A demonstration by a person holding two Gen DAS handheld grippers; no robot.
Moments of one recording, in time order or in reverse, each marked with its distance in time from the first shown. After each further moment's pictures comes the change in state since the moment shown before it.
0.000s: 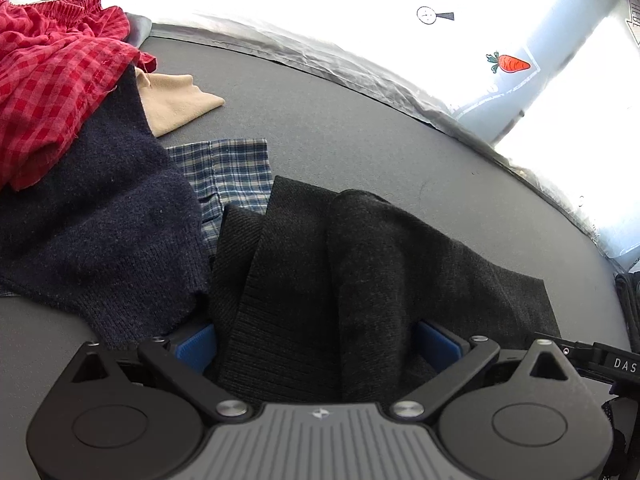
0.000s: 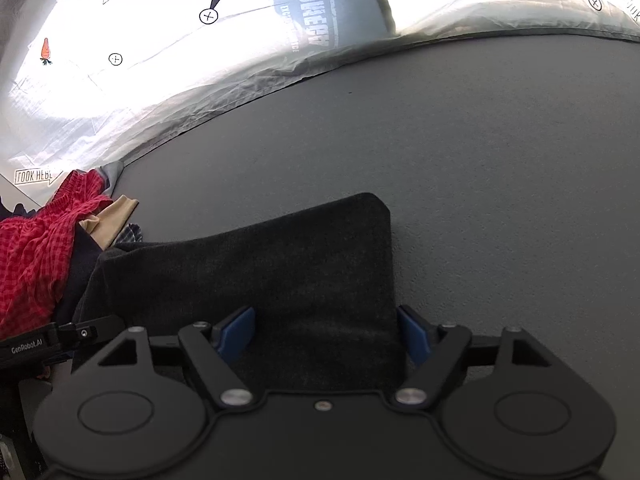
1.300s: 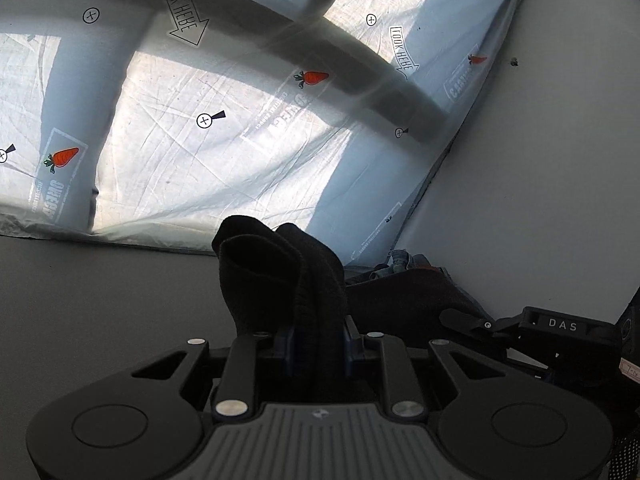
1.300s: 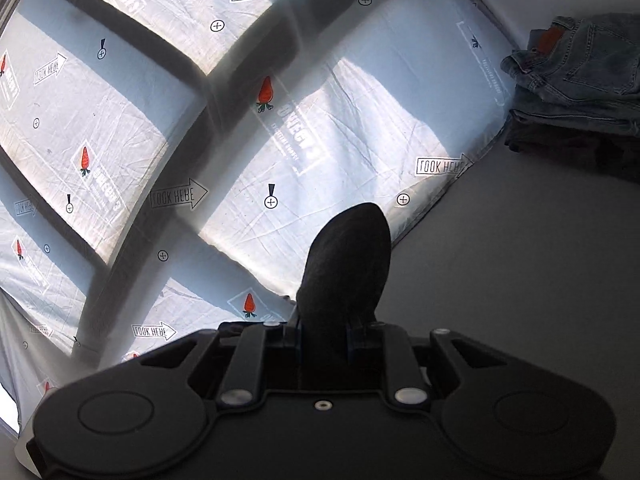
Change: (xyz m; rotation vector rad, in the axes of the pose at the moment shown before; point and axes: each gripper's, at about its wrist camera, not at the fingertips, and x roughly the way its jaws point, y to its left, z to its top) left arm -0.109 -0.458 -0.106 0.343 -0.273 -0.515; right arm -0.385 -0.249 -0.023 0.452 -0.637 0.175
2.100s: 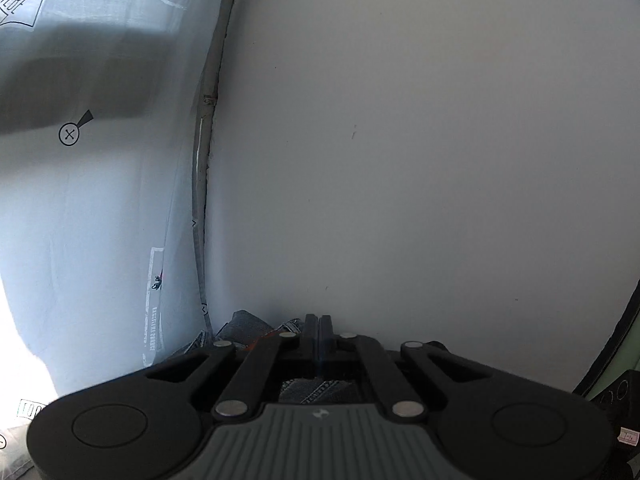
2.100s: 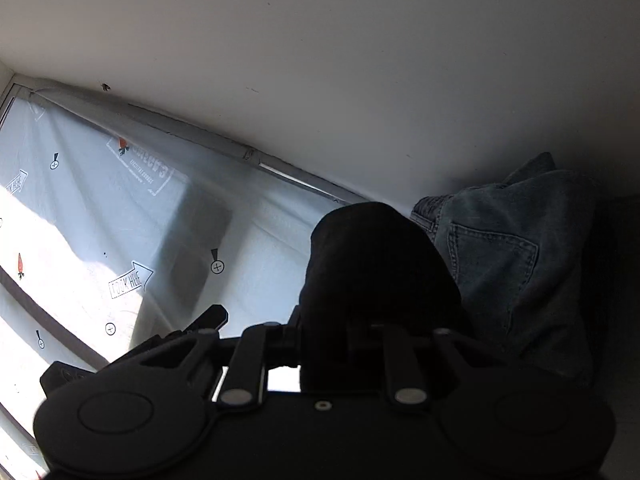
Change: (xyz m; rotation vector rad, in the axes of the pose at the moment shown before) left arm 0.399 -0.285 0.116 0.531 0.157 -0.353; right arm -0.040 -0.257 0.231 0.286 -0.413 -0.048
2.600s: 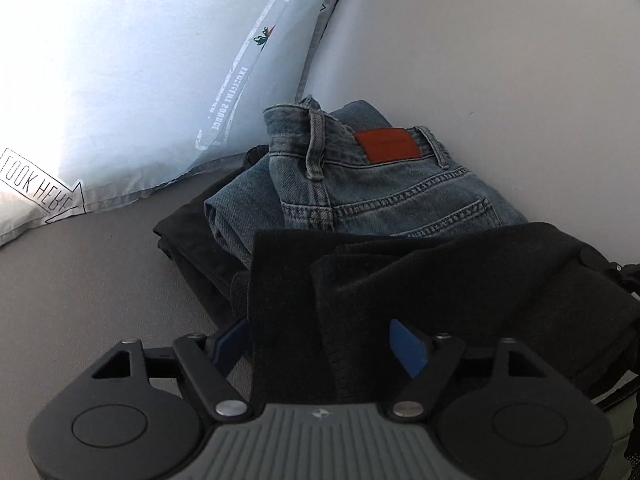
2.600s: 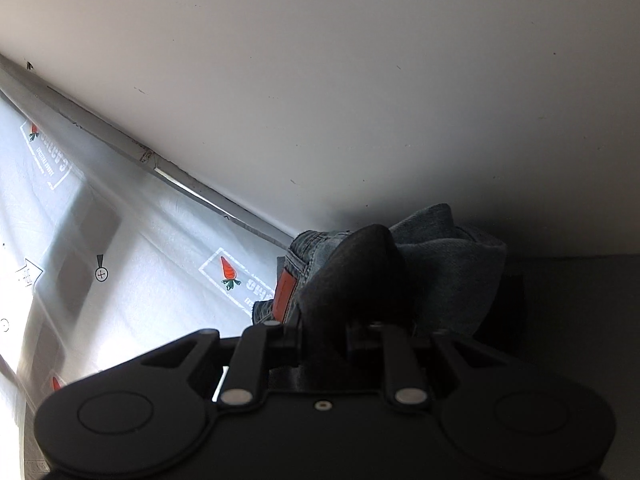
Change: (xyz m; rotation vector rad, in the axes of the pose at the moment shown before) left arm 0.074 0.089 -0.191 -0.372 0.240 0.103; right arm 0.029 -0.060 0.030 -0.074 -0.020 -0.220
